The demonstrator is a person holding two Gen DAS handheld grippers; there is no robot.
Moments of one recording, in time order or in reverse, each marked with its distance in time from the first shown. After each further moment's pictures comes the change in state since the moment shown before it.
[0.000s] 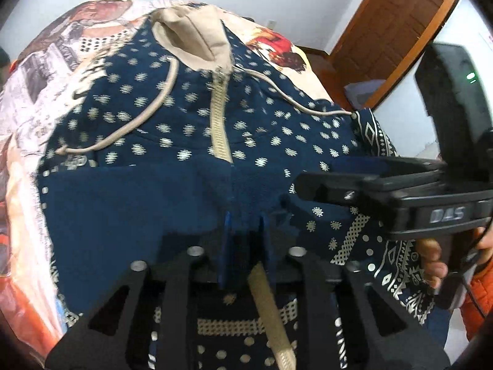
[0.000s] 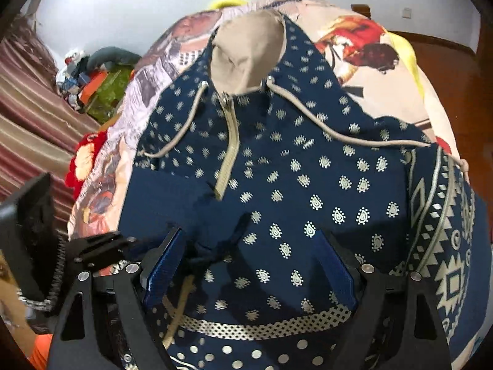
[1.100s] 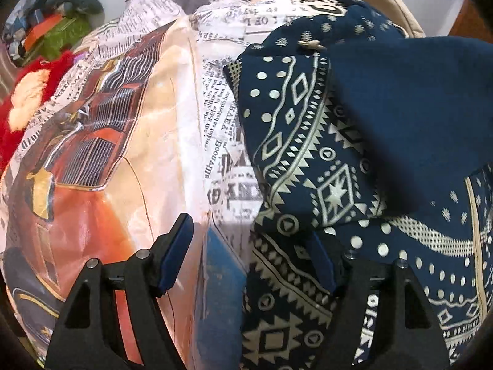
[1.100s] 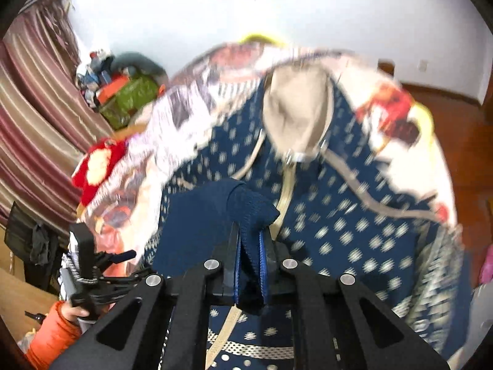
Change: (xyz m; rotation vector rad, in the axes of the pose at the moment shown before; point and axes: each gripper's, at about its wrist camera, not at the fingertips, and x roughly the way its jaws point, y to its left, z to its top) left arm -0.015 0.181 -0.092 -0.231 0.056 0.351; right arm -0.058 0.069 0.027 -0.140 -0.205 -0.031
